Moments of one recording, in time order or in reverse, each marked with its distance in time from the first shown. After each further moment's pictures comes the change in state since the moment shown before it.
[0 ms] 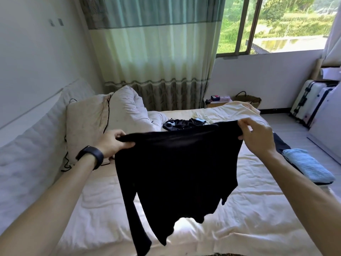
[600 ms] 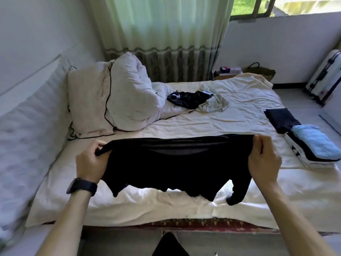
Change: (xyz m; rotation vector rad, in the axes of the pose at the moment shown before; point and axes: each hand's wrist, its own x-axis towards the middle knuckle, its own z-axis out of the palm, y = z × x) left_hand -0.124 -0.094 0.044 -0.006 0.487 0.075; right_hand -0.144 0.032 0.040 0.025 0.204 0.129
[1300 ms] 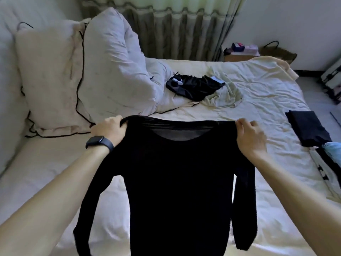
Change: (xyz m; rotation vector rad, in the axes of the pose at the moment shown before) left_hand 0.277 -0.129 0.248 0.652 -0.405 0.031; right_hand 0.168 0.059 0.296 -0.365 -0.510 0.105
